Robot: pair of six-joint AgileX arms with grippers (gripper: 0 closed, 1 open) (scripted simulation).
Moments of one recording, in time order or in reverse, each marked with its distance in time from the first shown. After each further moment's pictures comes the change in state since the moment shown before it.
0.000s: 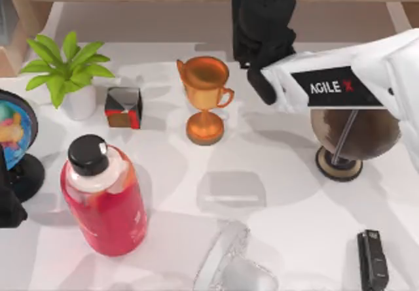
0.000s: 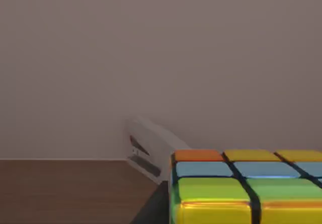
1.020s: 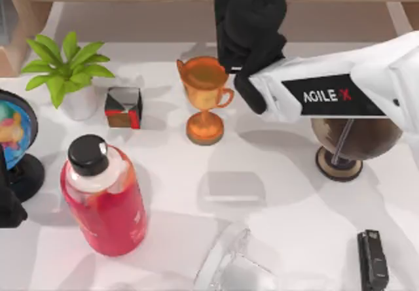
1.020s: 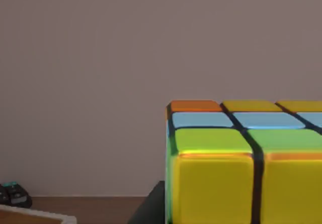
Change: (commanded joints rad) left arm 0.000 0.000 0.000 0.000 0.000 0.000; right arm 0.067 -0.071 -0.067 0.064 0.004 -0.014
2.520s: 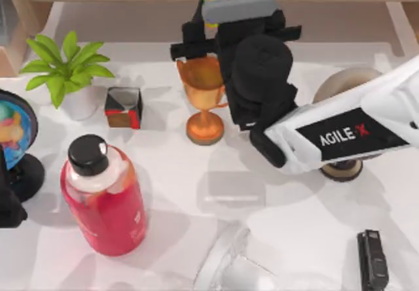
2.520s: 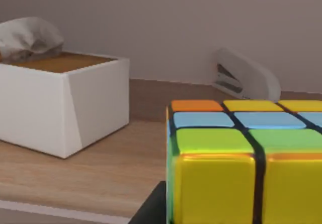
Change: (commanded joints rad) left arm 0.000 0.000 0.000 0.000 0.000 0.000; right arm 0.071 -0.129 -0.352 0.039 -0.037 0.035
